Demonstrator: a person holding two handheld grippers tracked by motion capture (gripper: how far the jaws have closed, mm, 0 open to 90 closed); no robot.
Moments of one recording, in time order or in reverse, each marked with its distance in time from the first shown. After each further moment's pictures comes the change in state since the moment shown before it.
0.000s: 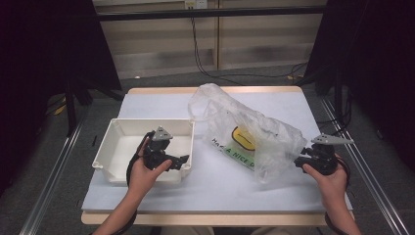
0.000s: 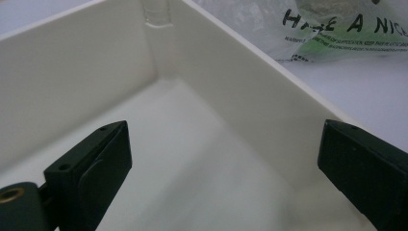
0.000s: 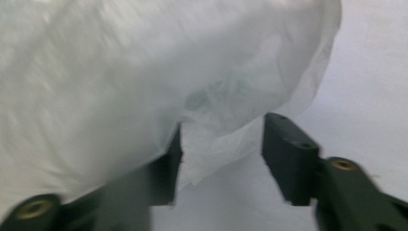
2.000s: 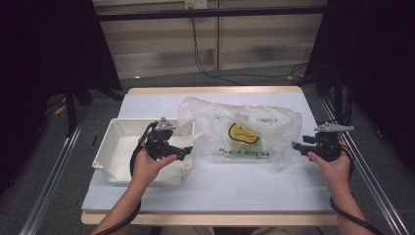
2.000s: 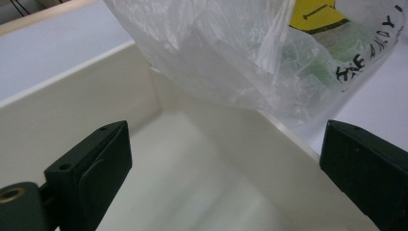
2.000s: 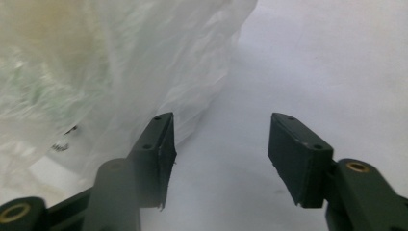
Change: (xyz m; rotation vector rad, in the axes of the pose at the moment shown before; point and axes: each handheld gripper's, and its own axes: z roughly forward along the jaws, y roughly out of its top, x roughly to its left) left arm 0.006 0.028 0.004 -0.029 0.007 0.012; right arm -0.042 0.011 0.013 0.060 -0.117 -0.039
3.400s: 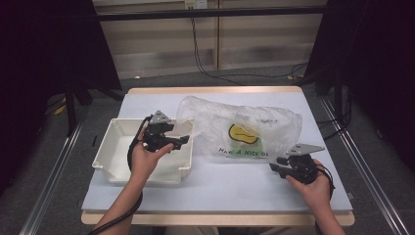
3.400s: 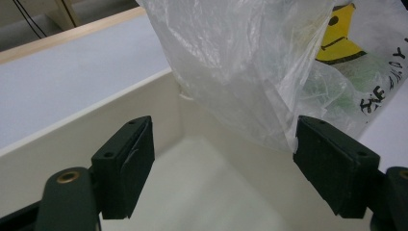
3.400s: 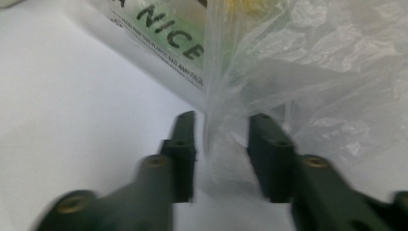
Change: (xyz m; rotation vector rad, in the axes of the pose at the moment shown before) left arm 0.021 0.004 0.003 -0.066 -0.003 -0.030; right arm 0.092 -0.018 0.001 0.084 0.119 -0.157
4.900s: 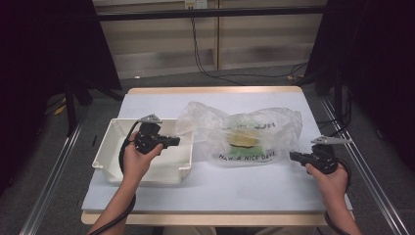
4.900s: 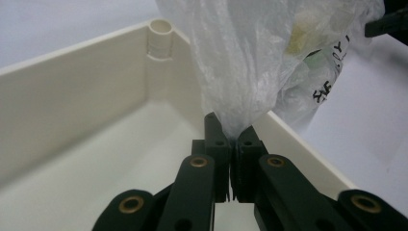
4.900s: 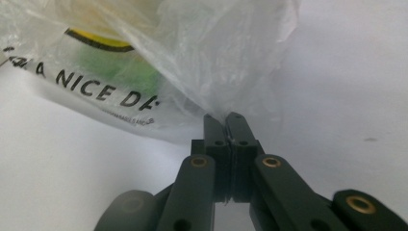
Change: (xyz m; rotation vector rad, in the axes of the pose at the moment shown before) left arm 0.014 -0.011 -0.019 0.076 -0.200 -0.107; right arm -0.058 -0.012 -0.021 -0.068 -0.008 0.250
